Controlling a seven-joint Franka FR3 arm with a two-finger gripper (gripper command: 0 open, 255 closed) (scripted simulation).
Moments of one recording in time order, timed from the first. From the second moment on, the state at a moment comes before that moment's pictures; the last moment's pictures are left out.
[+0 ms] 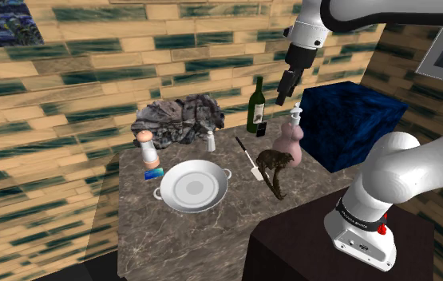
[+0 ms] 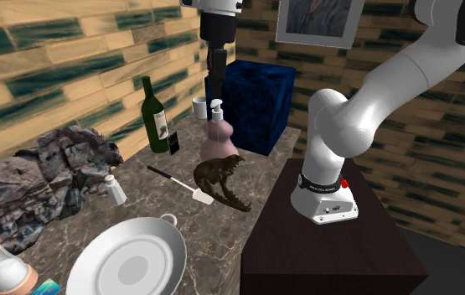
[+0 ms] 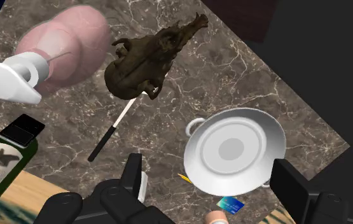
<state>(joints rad) -0.01 -0.83 0.01 -2.44 0.11 1.72 -0.17</state>
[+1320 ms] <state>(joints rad) -0.17 -0.71 -0.24 -2.61 -0.18 1.96 -0.44</state>
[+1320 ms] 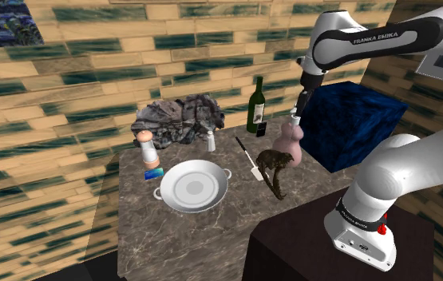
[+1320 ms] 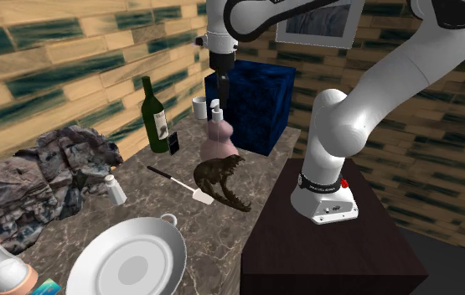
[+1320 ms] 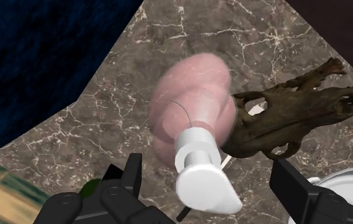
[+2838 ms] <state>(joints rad) -0.18 -0.68 -0.25 -2.66 -0.19 2.04 -0.44</state>
